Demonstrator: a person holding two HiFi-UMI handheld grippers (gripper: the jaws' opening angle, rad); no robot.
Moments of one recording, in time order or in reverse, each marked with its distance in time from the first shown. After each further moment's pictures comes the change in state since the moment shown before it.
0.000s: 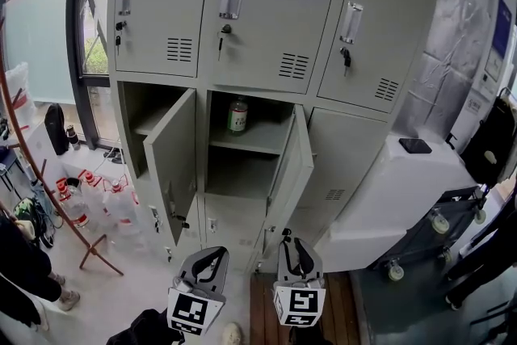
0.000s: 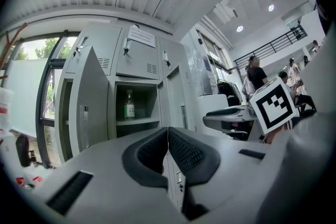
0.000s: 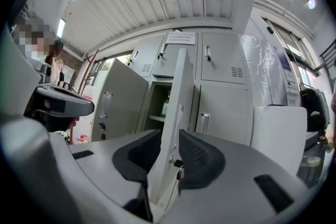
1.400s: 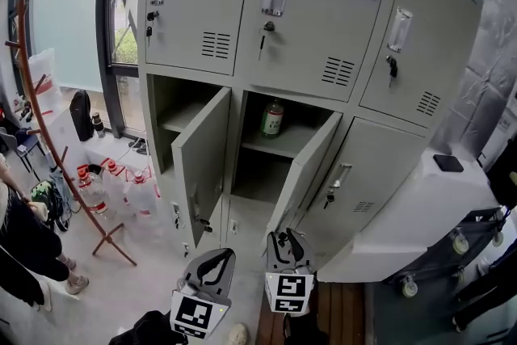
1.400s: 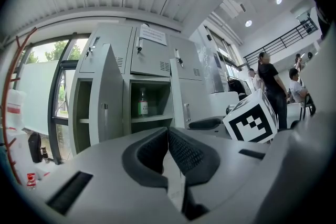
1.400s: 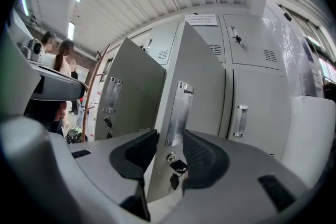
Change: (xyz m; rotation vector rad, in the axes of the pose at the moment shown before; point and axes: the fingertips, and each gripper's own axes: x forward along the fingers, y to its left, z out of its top) left arm -0.004 0.044 -0.008 -0.021 0.017 0.106; right arm 0.090 0.073 -0.015 -0.013 0.057 0.176
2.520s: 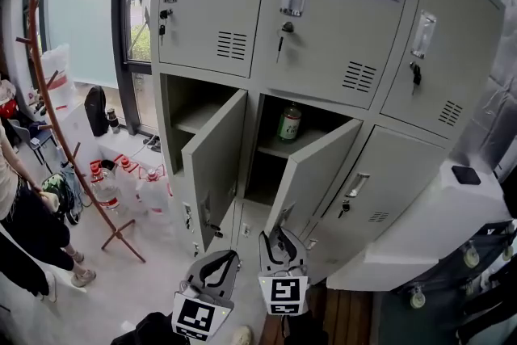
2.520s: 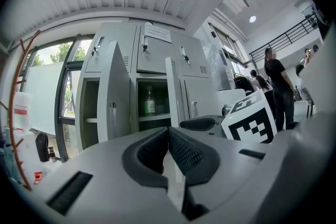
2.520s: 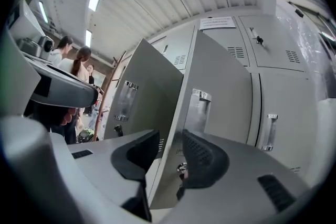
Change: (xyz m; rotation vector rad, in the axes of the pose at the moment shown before) left arm 0.009 0.020 -0.004 -0.001 0.027 0.063; right arm 0.034 0.041 0.018 -0.059 -0.087 0.159
